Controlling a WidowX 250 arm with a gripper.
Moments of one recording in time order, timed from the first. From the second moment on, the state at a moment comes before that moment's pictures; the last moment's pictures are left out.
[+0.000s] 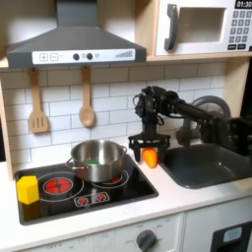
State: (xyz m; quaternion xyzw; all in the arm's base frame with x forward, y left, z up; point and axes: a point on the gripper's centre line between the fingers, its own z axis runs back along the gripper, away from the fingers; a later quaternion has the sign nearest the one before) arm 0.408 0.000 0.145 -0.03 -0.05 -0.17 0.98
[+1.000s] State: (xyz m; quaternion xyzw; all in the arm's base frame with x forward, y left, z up) arm 0.400 -0.002 0.157 -0.04 -0.05 -0.18 0.98
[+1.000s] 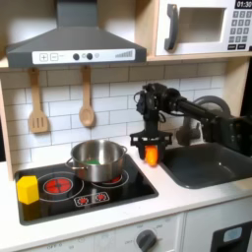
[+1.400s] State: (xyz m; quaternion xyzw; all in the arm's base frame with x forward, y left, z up) arm 0.390 0.009 0.190 -0.03 -0.07 -0.17 0.98
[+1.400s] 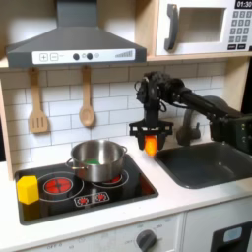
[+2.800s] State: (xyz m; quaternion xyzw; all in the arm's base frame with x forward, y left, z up) arm 0.387 0.089 0.222 0.03 -0.12 -0.06 0.99
